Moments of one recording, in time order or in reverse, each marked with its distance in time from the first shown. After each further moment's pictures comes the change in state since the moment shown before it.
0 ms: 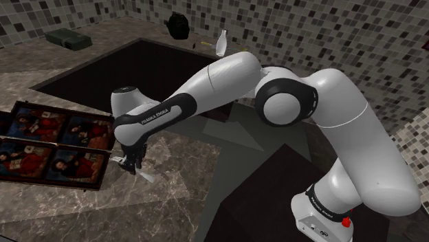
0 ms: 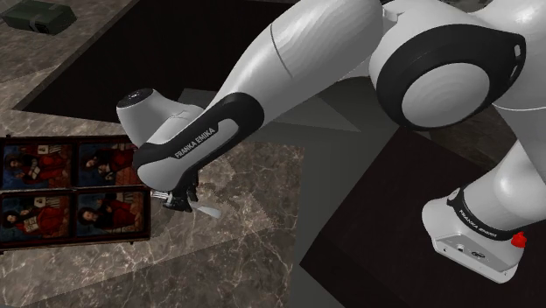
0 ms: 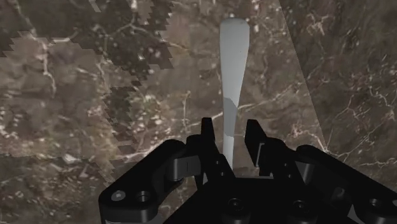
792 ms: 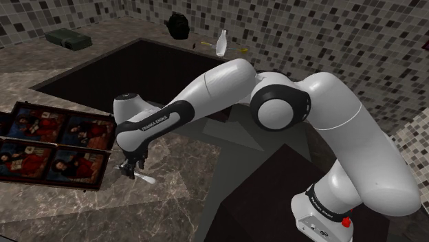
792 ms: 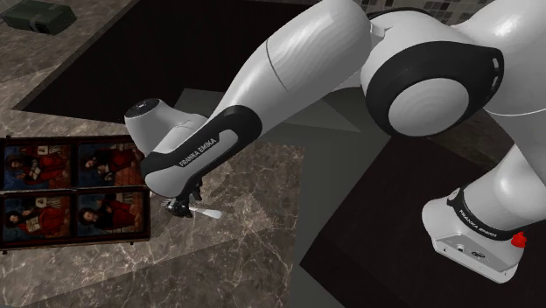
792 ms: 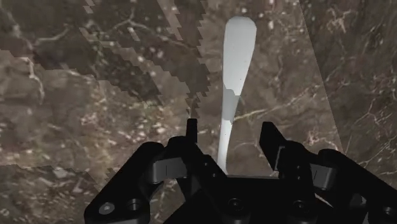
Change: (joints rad) arm 0.004 0.052 -0.005 0.023 -0.003 0.032 -0.005
